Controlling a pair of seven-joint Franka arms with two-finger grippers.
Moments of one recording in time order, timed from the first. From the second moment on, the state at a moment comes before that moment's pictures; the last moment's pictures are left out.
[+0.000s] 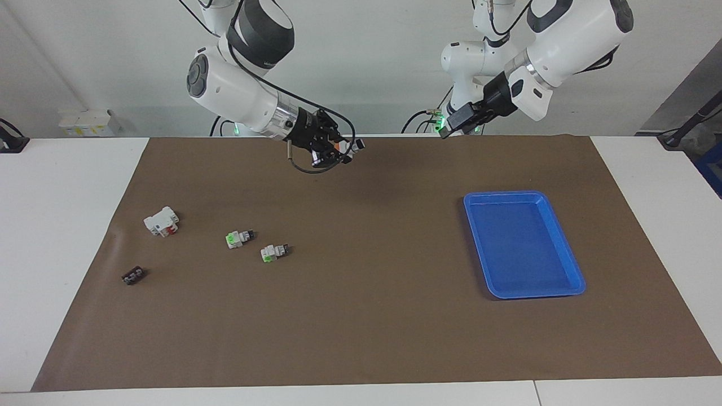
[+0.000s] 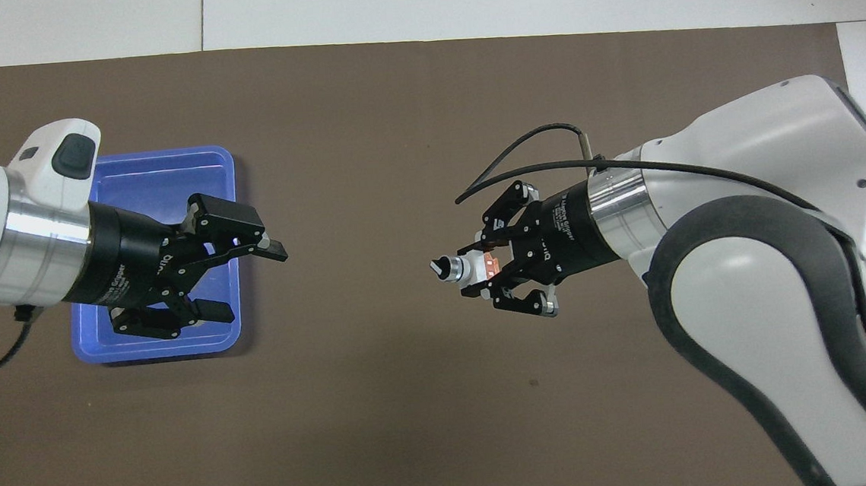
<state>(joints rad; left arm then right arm) -0.13 -0.09 -0.12 -1.74 -0.62 1.64 -0.79 0.38 0.04 -0.02 -1.80 0.82 1.86 1.77</state>
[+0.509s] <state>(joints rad) -0.14 -0.10 -0.18 -1.75 -0.75 1.74 -0.91 0.45 0.05 0.00 -1.80 0.82 1.97 1.82</state>
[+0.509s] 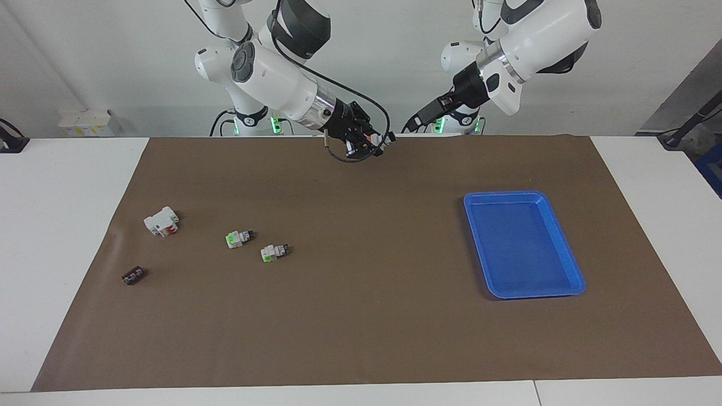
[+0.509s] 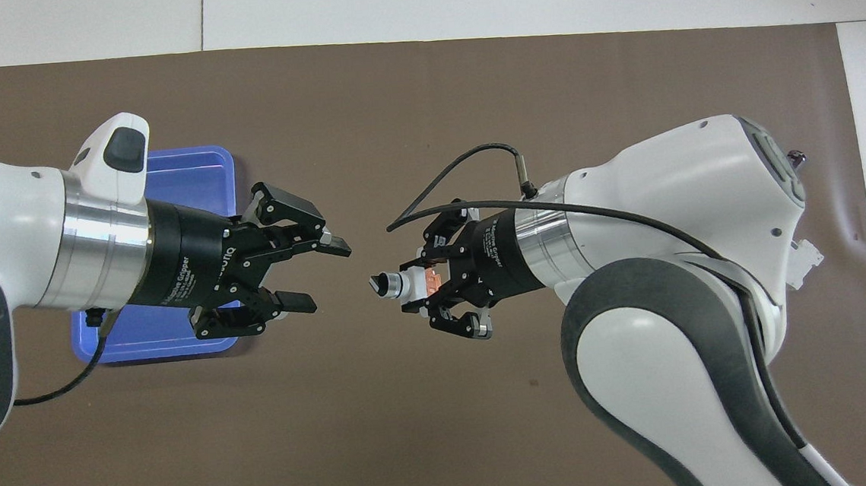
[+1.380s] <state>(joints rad) -0.19 -0.11 -0.20 -1.88 -0.83 1.89 -0.84 0.45 0.05 0.00 -1.80 0.82 1.97 1.82</state>
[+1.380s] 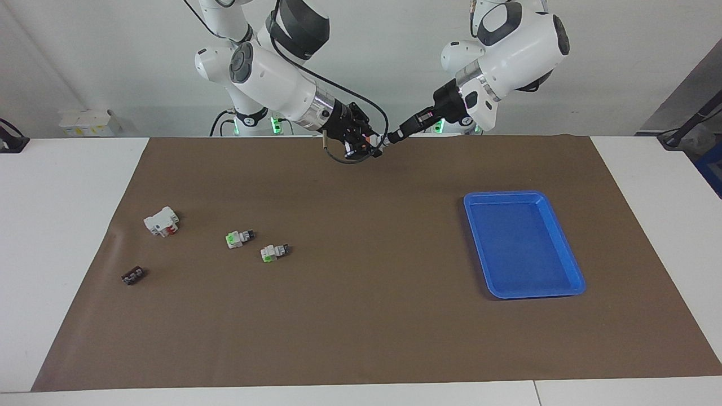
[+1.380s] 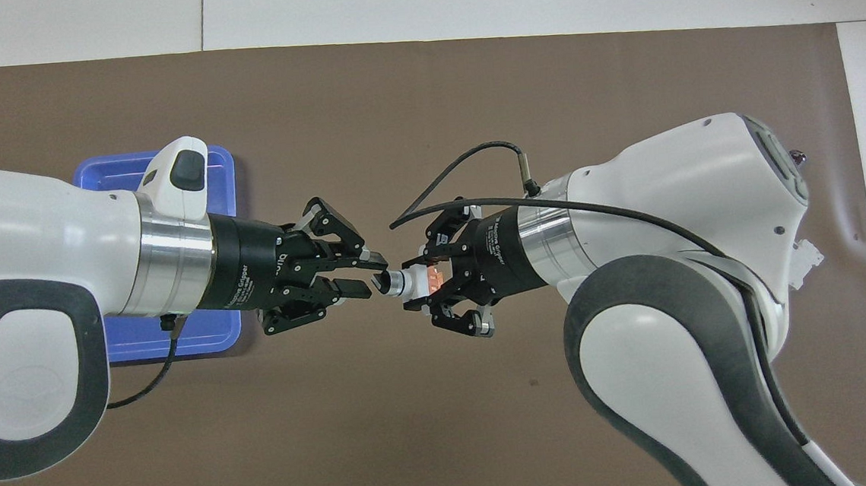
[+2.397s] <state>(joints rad) -0.19 -0.13 -0.20 -1.92 -0.85 1.93 -0.77 0.45 0.05 0.00 -1.80 0.82 1.97 1.82</state>
